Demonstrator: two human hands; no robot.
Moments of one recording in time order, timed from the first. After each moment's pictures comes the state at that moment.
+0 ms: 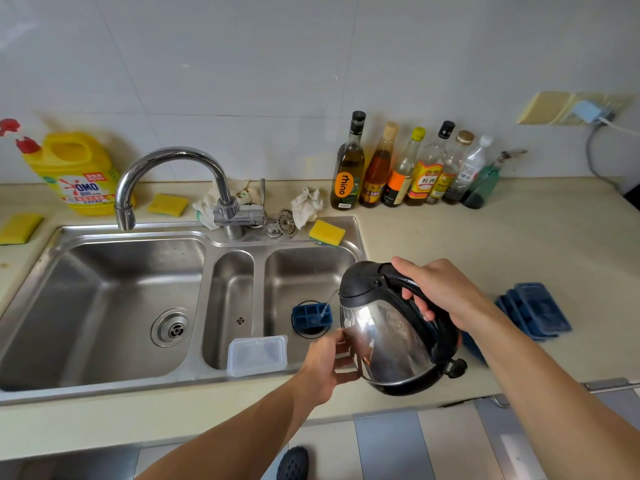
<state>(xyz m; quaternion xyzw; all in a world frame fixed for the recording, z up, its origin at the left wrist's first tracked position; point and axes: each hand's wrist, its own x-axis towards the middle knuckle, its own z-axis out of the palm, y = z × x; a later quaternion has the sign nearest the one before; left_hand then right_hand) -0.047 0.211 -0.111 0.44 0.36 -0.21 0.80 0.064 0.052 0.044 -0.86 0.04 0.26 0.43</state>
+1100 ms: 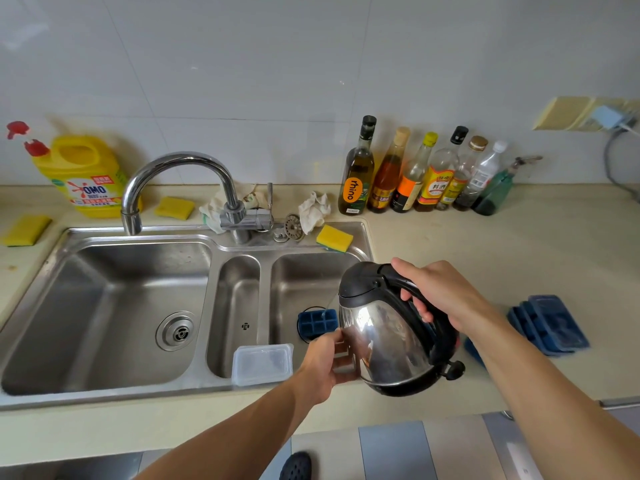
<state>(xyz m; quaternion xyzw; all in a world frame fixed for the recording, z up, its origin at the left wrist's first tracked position) -0.032 0.228 -0.102 0.42 0.38 -0.20 0.80 0.084 0.069 0.036 -0.86 0.04 0.26 0.43</state>
